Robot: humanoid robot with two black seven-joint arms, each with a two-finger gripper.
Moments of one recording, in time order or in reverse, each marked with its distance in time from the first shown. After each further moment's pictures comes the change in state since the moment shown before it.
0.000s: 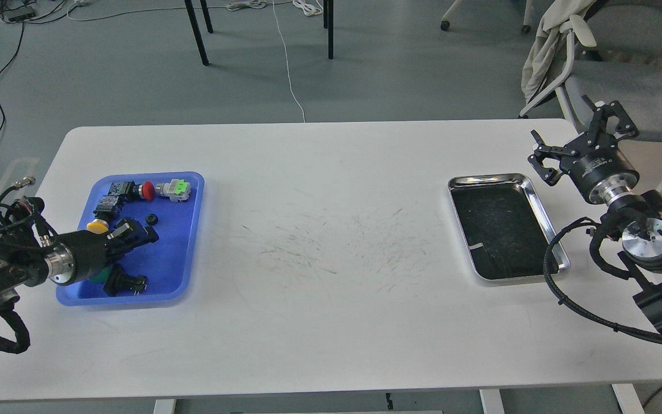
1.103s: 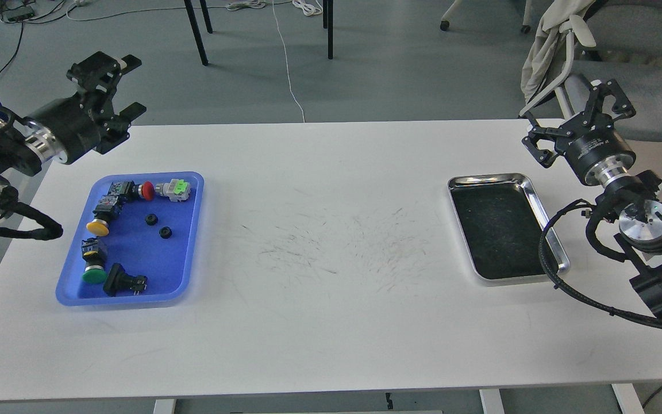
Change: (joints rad) left arm -0.047 -0.162 -0.727 0.089 -0.177 -0.084 -0.002; right arm 0.057 0.004 -0.002 0.018 -0.002 -0.007 -0.013
